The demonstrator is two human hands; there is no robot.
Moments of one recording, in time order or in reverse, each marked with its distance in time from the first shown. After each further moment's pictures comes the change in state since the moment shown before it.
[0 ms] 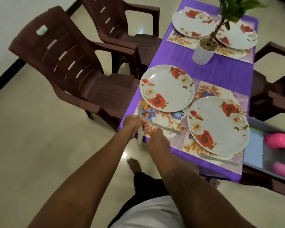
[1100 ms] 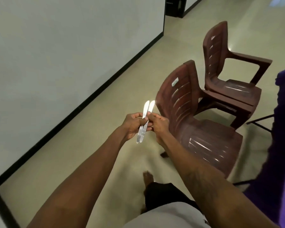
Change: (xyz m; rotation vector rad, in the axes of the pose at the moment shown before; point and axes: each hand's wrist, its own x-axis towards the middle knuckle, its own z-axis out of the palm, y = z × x) left_hand 0.163 0.238 -0.658 -0.245 -0.107 0.242; right_hand -0.218 0.138 0.660 -0.294 -0.738 -0.396
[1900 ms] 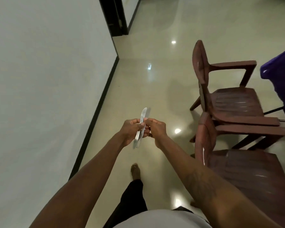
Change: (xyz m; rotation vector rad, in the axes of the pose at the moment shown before) left_hand 0.453 0.299 -0.033 0.415 -0.308 -0.046; right_hand 0.438 -0.176 0.132 0.216 0.351 -0.010
